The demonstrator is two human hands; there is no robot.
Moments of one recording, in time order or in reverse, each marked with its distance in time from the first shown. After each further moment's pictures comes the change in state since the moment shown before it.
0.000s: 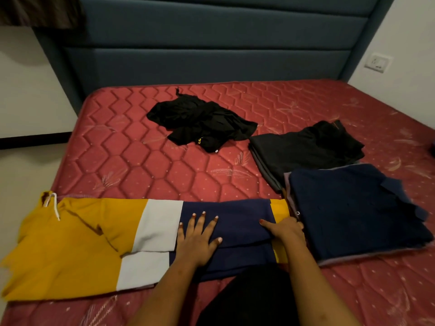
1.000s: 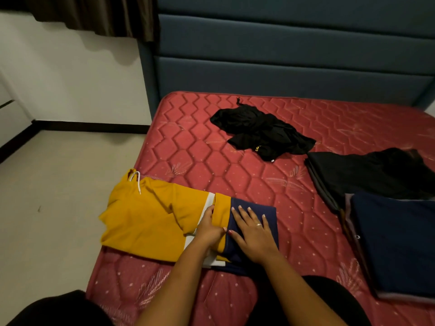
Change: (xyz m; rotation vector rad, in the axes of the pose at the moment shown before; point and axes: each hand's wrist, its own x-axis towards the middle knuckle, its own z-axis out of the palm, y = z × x) left_hand -0.040 -0.086 -0.041 -1.185 0.240 -0.356; right_hand -0.129 -0.064 0.123 -0.559 -0.050 -1.237
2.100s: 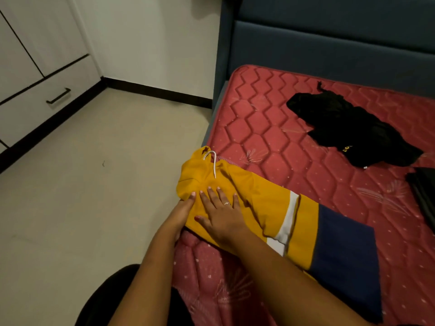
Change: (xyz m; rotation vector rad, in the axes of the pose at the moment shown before) left_hand 0.015 -0.089 -0.244 -0.409 0.125 -0.232; right_hand 0.109 -0.237 0.079 -0.152 -0.119 -0.362
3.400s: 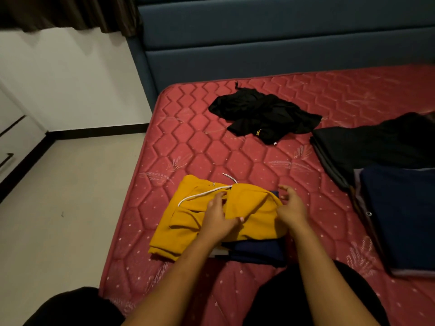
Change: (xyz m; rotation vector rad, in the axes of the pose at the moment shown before) left_hand -0.078 -0.017 0.268 0.770 -0.090 0.610; right_hand -0.213 0.254 -0.045 0.924 0.472 0.933
